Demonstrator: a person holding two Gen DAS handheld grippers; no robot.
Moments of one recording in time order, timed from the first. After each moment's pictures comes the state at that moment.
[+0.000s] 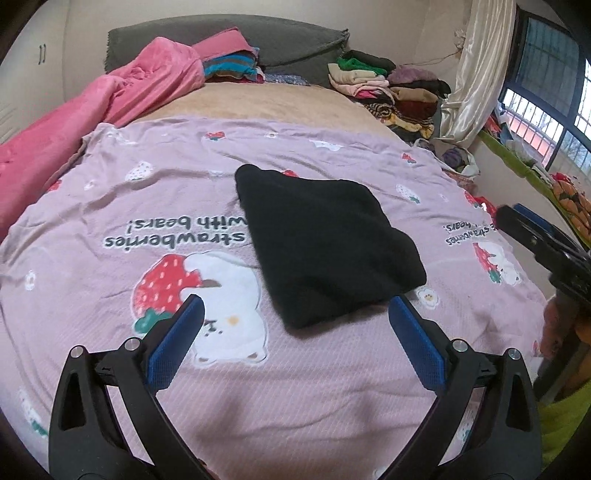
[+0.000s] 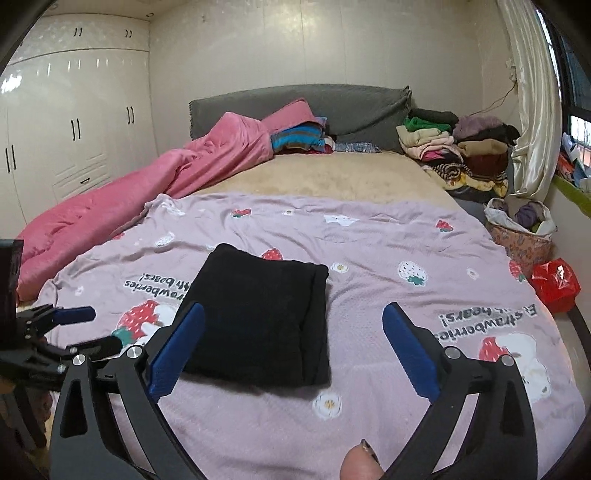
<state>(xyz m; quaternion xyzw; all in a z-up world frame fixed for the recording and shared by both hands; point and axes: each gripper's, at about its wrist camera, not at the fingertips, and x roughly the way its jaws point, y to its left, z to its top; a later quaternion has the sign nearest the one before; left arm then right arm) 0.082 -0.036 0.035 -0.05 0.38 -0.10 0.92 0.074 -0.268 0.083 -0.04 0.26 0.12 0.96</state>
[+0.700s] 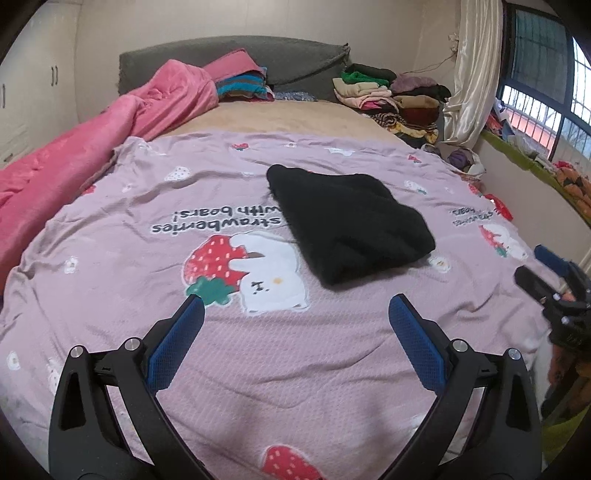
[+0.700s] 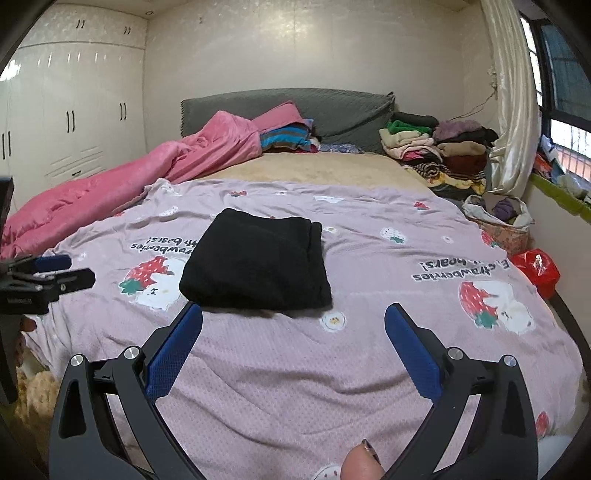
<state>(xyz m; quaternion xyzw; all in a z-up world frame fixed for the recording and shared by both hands) 0.012 -0.006 0.022 -0.02 0.34 -0.08 0.94 -0.030 -0.259 0.033 -0.04 0.24 0.08 0.97</state>
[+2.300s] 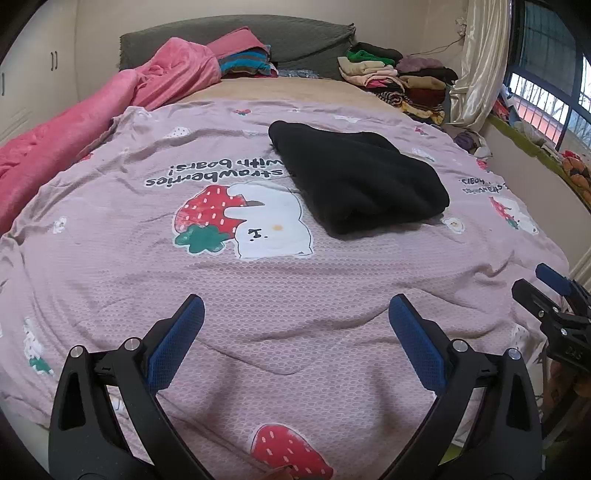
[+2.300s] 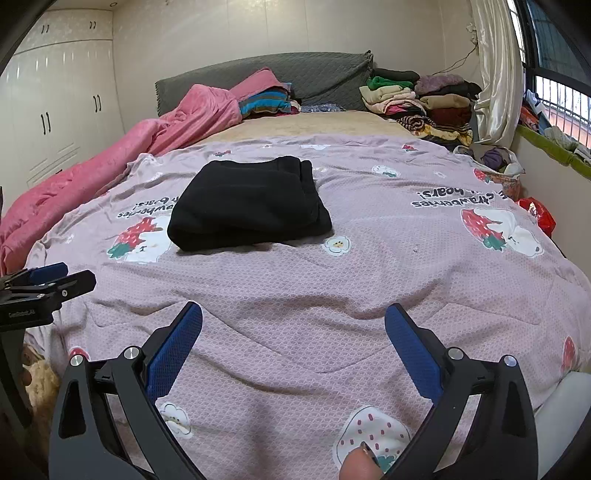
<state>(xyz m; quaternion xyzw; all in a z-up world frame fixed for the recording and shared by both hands) 0.005 -0.011 -0.022 -0.02 0.38 -0.08 0.92 -0.038 -0.256 -0.022 -0.01 0.31 0.05 0.95</state>
